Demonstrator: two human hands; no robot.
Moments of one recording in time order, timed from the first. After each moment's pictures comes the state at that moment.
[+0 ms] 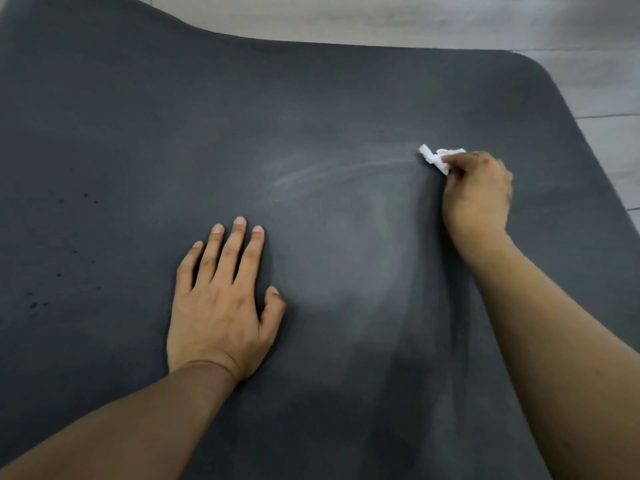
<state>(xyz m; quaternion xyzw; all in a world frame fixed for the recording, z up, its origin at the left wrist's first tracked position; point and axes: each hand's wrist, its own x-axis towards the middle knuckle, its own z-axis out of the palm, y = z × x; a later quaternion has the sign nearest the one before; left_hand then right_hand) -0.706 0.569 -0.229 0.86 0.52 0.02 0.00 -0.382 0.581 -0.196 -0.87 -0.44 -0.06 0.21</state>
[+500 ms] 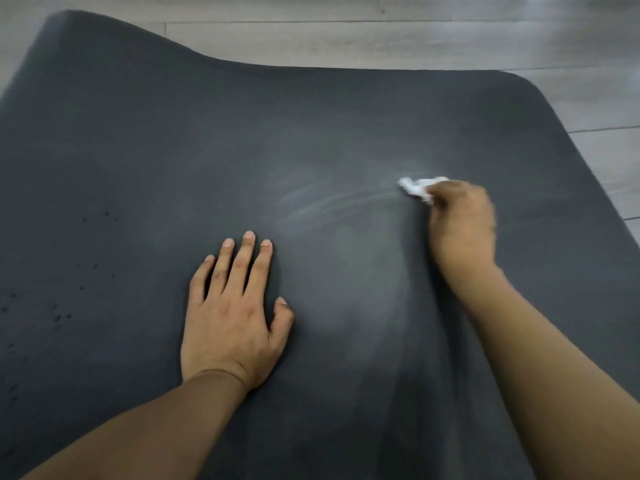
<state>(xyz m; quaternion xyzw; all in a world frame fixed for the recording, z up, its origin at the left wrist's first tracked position) -0.705 0.569 -0.230 0.85 0.52 0.03 0.00 -0.407 0.565 -0.205 -0.82 -0.51 -0.06 0.24</state>
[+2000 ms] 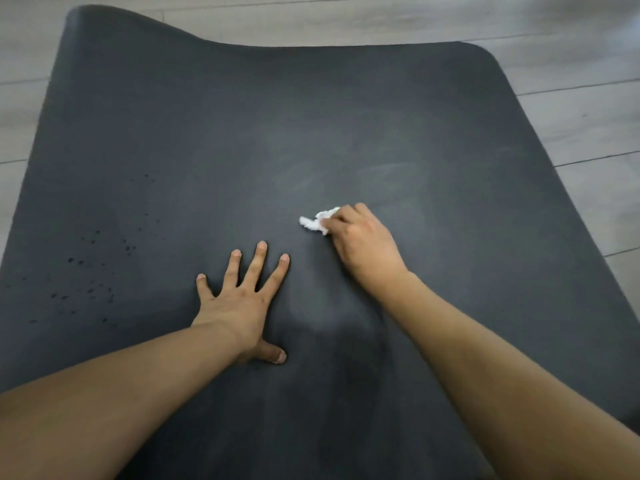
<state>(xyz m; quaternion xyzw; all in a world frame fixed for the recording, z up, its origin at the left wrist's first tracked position) -0.746 0.511 -0.160 0.83 0.41 -0.34 0.20 -0.515 0.485 -0.207 -0.71 -0.69 0.00 0.14</state>
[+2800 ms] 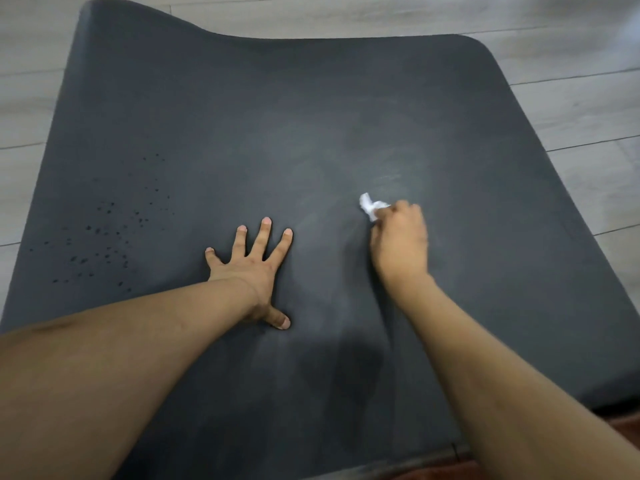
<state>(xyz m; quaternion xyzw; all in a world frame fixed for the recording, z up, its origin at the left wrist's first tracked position) -0.740 0.509 -0.159 0.82 0.42 -0.35 0.18 -0.519 0.436 -0.202 -0.87 -0.48 0.00 0.14</state>
